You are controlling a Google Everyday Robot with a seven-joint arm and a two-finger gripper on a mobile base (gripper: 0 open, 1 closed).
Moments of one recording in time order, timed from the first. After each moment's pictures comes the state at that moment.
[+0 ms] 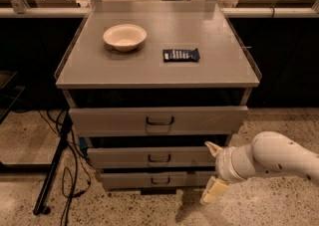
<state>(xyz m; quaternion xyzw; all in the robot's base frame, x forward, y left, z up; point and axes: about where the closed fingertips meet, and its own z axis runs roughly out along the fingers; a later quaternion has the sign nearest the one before) 0.458 -0.154 0.566 -0.62 0.73 0.12 0.28</state>
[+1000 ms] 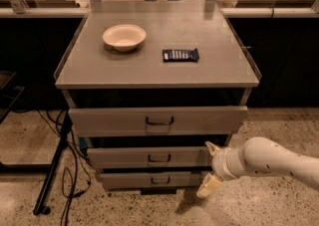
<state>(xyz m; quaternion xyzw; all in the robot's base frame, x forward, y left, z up) 0.496 -0.164 0.510 -0.59 0.74 0.10 0.29</state>
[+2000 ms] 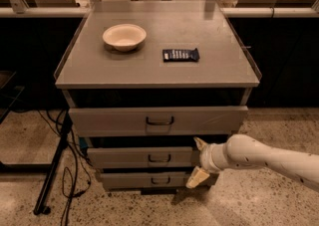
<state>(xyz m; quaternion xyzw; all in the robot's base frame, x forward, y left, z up) 0.547 -0.140 0.461 -0.61 0.72 0.10 0.31</state>
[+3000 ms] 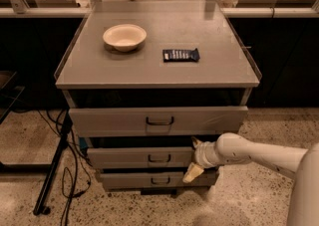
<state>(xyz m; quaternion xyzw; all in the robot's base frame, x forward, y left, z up) 0.592 -0.136 0.403 -0.60 0.73 0.09 0.30</state>
